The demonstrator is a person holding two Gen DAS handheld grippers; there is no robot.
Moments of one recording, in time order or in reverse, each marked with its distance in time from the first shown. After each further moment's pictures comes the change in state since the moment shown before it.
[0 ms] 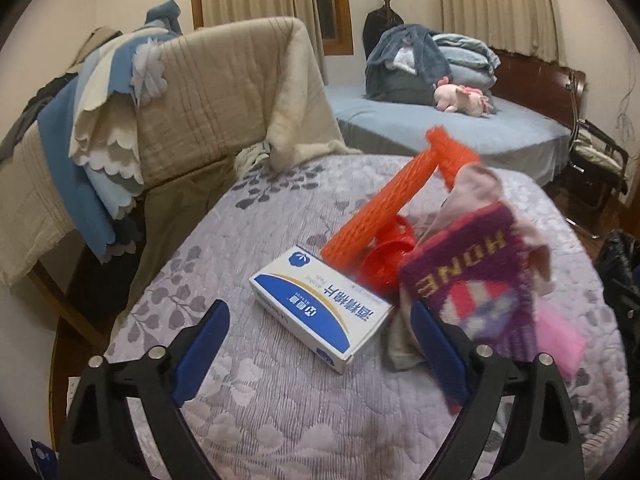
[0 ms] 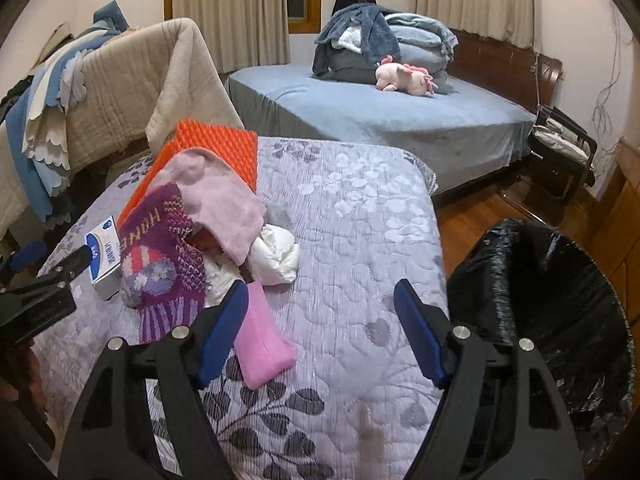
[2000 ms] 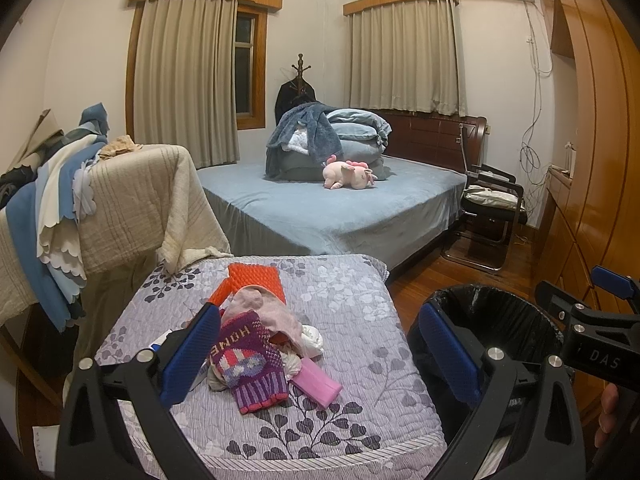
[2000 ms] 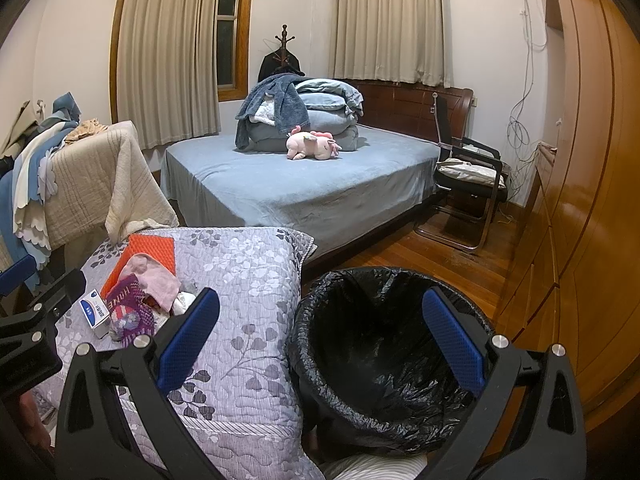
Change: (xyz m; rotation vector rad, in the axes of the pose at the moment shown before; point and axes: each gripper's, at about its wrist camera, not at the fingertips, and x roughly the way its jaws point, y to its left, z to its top) left arm -0.209 -0.122 0.035 0.088 -0.276 -0.300; right arm -0.210 -0.125 0.003 0.128 -0.227 -0.214
